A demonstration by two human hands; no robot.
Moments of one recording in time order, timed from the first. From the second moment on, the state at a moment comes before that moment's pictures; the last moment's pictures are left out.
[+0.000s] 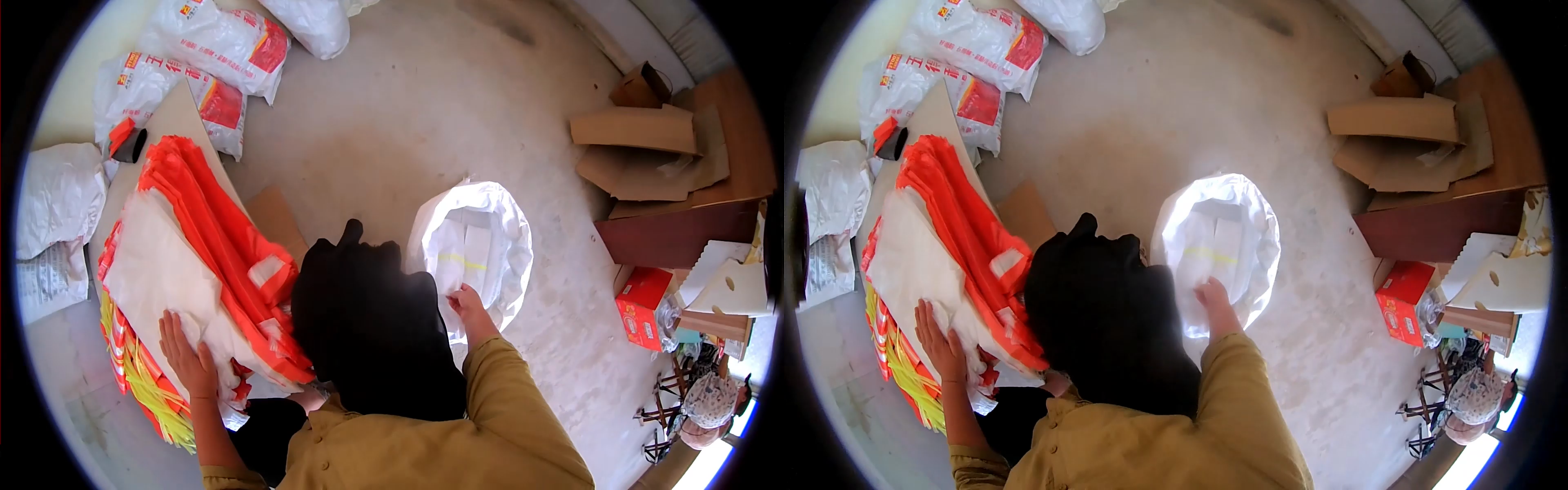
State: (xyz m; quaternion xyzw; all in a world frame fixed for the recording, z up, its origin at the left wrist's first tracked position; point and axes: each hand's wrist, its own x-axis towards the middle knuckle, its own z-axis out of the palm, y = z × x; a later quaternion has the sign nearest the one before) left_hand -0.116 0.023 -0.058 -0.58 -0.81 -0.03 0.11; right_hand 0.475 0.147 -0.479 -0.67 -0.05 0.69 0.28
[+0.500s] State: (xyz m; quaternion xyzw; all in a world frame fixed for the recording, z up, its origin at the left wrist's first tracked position) left_hand -0.114 0.025 -0.057 -0.59 -0.80 -0.04 0.11; right_hand 0.463 0.141 -0.524 -0.68 -0.50 0.53 0.04
